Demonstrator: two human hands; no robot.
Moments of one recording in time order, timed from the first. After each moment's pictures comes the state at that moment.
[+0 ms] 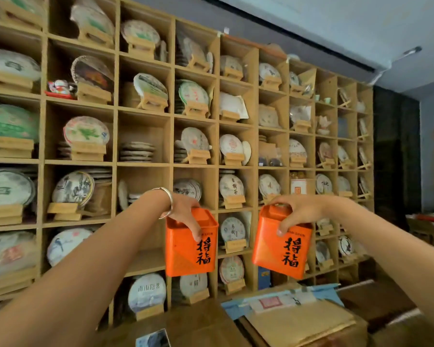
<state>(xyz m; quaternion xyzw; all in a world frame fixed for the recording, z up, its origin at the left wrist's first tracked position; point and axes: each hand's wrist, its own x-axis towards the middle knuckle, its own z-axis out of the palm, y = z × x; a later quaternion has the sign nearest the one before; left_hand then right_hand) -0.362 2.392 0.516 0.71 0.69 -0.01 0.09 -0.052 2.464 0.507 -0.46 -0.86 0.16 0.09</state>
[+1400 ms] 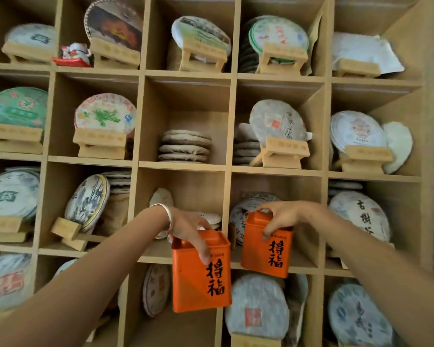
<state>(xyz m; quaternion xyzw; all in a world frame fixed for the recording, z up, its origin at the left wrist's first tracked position) -0.599 2.778 0.513 0.57 0.80 0.04 0.17 -0.426 3.005 0.530 -0.29 -0.94 0.15 0.01</state>
